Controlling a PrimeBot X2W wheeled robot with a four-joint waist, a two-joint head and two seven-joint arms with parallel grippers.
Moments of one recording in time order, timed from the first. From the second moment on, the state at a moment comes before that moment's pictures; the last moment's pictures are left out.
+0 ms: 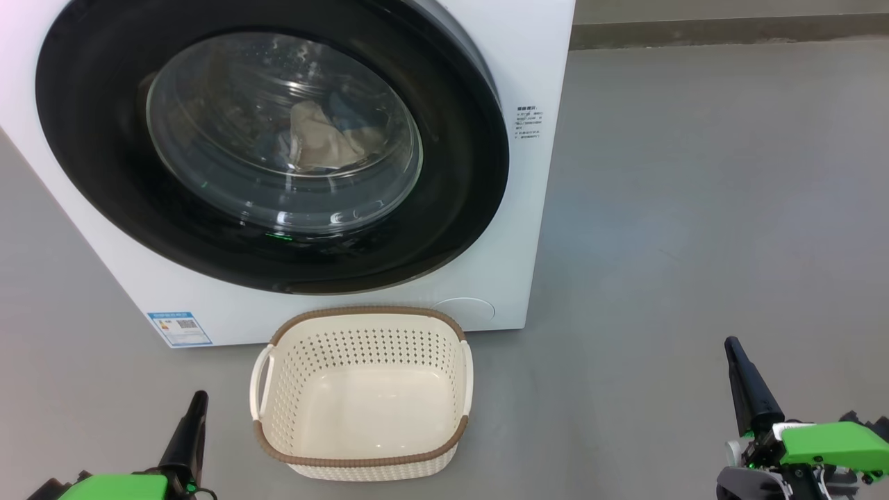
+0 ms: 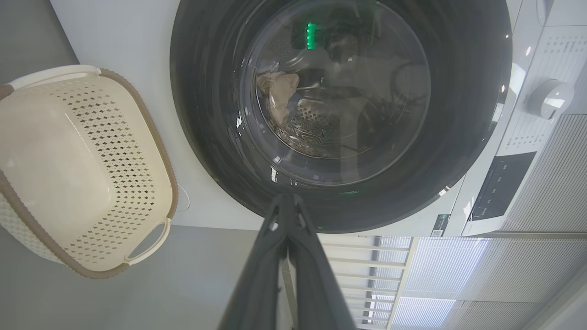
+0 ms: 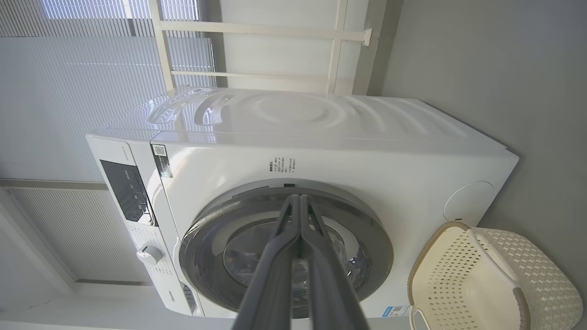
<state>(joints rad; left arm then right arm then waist) -0.07 0.04 0.08 0.27 -1.59 -0.13 0.11 -0.11 -0.05 -0.14 0.28 1.58 0.13 0.10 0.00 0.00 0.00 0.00</state>
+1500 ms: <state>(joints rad) -0.07 0.04 0.08 0.27 -1.60 -0.13 0.11 -0.10 -0.05 -0.14 0.28 1.60 0.13 0.11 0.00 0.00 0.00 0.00</state>
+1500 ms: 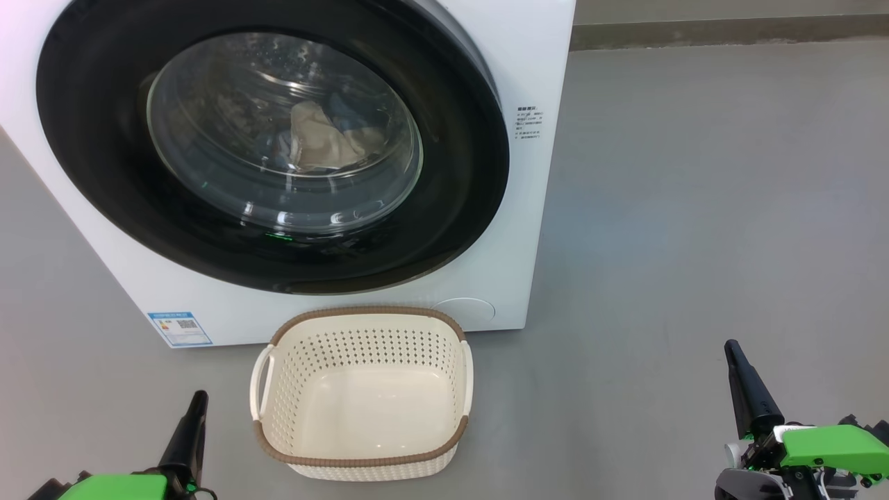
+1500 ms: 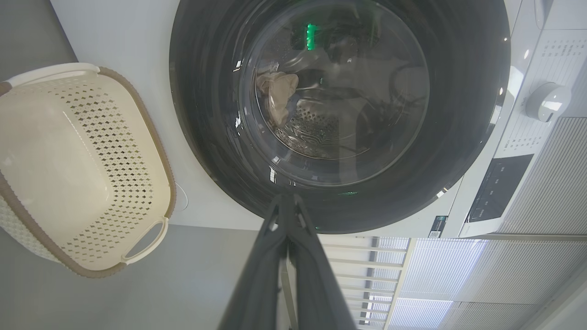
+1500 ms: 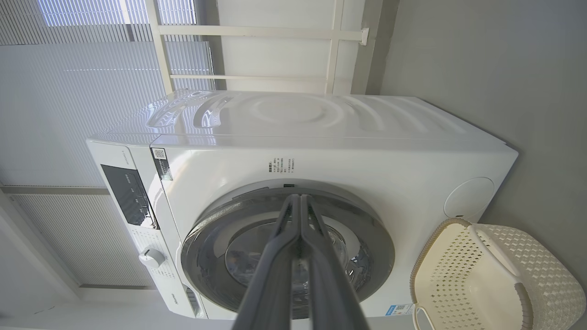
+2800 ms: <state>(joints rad) -0.07 0.04 0.08 0.27 -1.60 -0.13 0.11 -0.10 -0.05 -0.14 0.28 1.60 0.13 0.11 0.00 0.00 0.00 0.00</state>
